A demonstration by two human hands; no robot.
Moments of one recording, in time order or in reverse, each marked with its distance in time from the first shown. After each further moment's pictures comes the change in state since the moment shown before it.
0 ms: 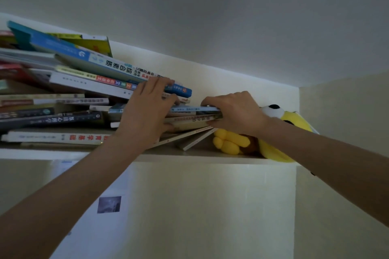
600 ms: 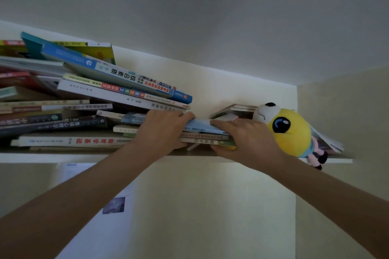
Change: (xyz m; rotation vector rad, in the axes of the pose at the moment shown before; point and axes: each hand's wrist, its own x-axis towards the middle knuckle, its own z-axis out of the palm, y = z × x) left_hand -0.005 0.022 0.015 0.017 -0.130 0.094; right_hand -0.064 -0.032 0.006 -0.033 0.173 0.103
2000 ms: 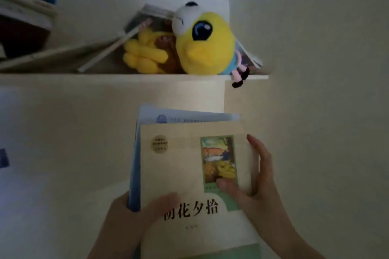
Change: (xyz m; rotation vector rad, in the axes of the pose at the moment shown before) left_hand -0.141 0.201 0.047 -1.652 -0.711 -1.016; right_hand -0.254 -0.052 -0.049 1.083 0.138 1.181
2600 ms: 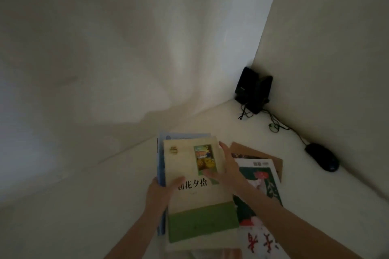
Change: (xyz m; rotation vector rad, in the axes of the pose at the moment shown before) left_hand 0.102 -0.400 0.045 0.161 0.069 -0.650; right_hand -0.132 0.373 0.020 -0.486 -0.431 0.913
